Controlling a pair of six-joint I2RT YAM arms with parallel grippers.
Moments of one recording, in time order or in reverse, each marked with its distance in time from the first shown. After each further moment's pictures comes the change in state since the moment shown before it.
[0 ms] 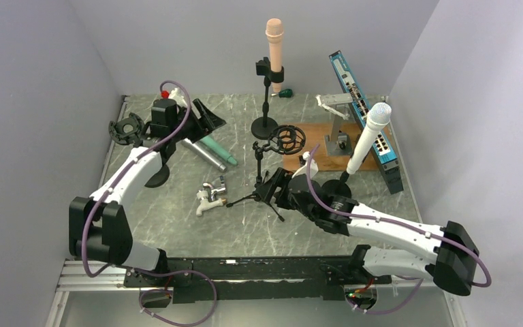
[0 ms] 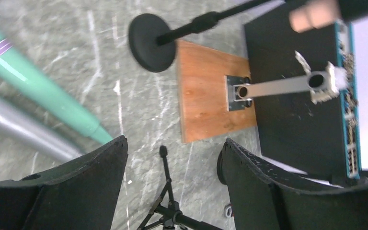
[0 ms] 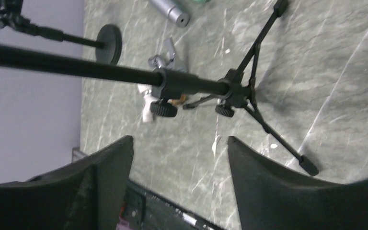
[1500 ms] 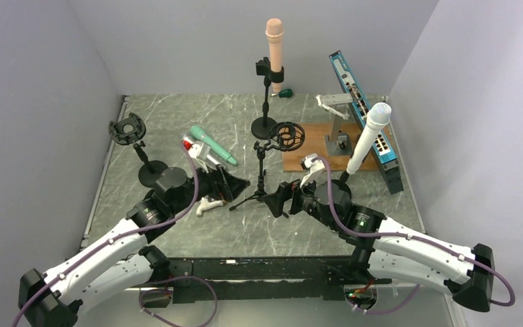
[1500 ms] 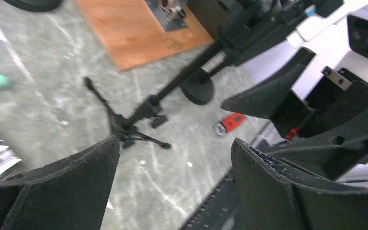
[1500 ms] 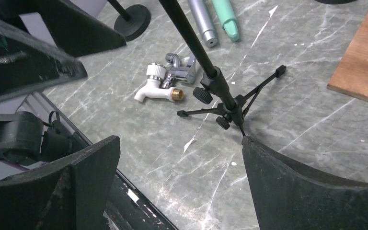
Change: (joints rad) left arm -0.513 -0.685 -0.496 0.111 -0.241 0.209; right arm 0.046 -0.242 -0.046 0.025 -0.035 -0.549
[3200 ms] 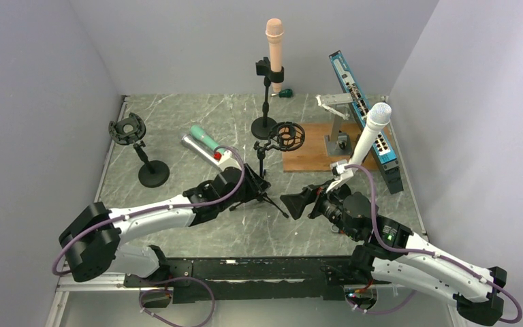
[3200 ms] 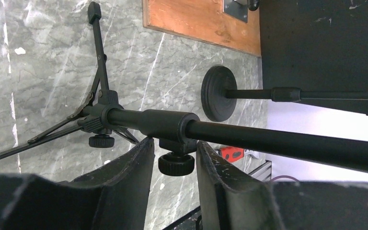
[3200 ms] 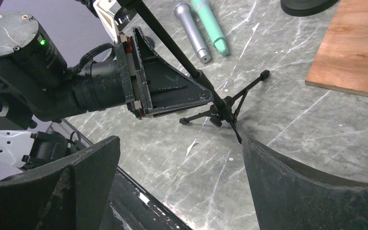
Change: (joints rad) left arm -0.250 0.545 0.113 0.099 -0.362 -0.592; right arm 0.000 -0.291 -0.055 -0.132 0.076 0.064
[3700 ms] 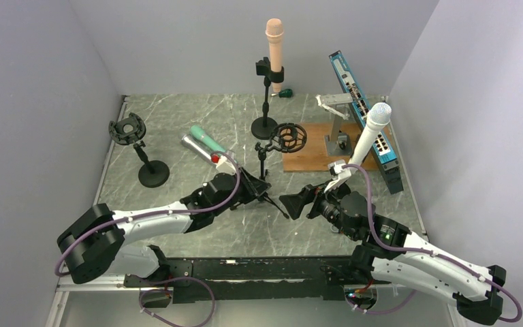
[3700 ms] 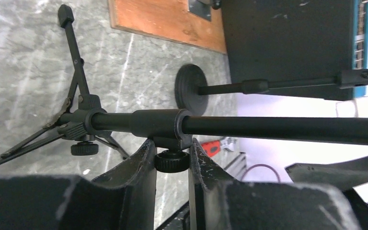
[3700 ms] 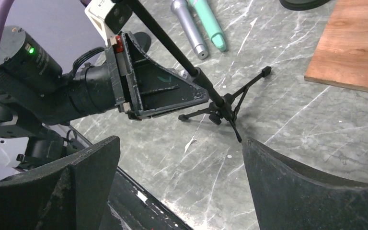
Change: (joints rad) left arm 0.026 -0.004 -0.121 0.259 0.077 0.012; right arm 0.000 0.016 -0.003 -0.003 0.001 0.008
